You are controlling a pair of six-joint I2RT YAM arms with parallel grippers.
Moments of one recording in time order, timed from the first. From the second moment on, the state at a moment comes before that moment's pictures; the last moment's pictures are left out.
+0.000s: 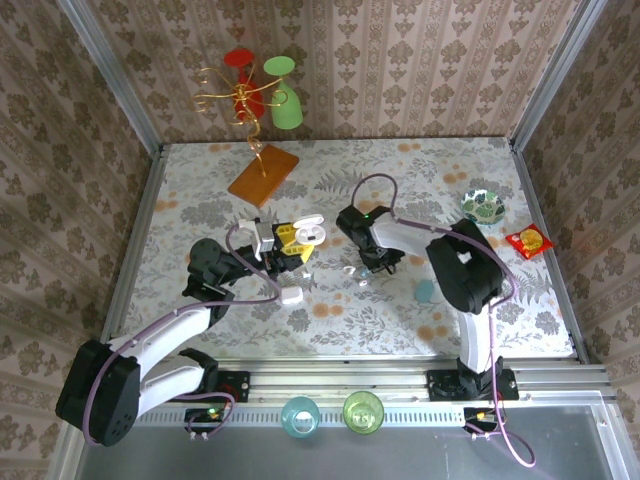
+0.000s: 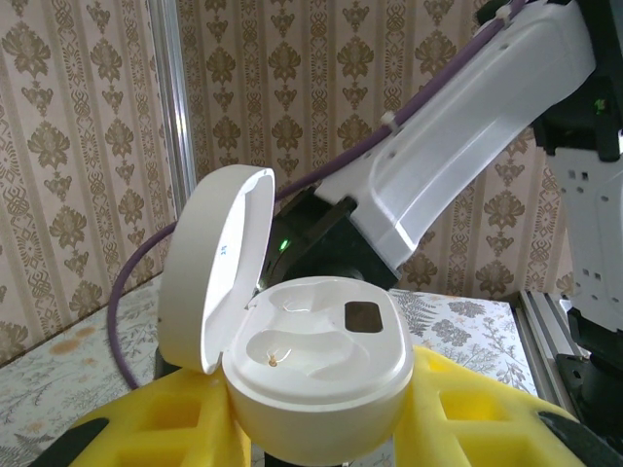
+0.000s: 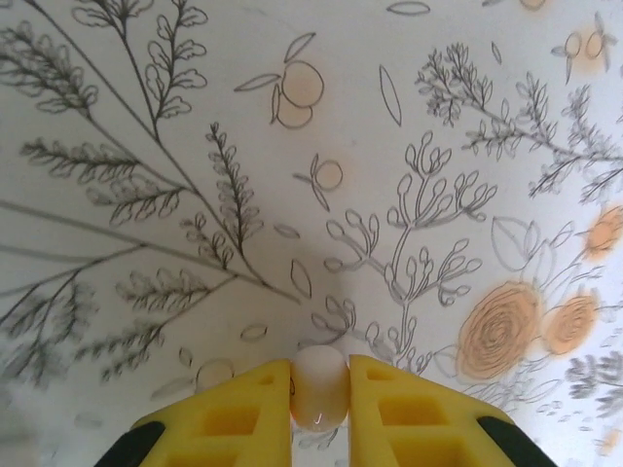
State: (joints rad) left arm -0.51 1.06 0.42 0.88 0.83 -0.14; right arm 0.59 1.95 1.32 -0.92 0.40 0.34
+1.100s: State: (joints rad) left arm -0.51 1.12 0.42 0.90 0.83 -0.14; right arm 0.19 1.53 0.91 -0.26 -0.91 0.68
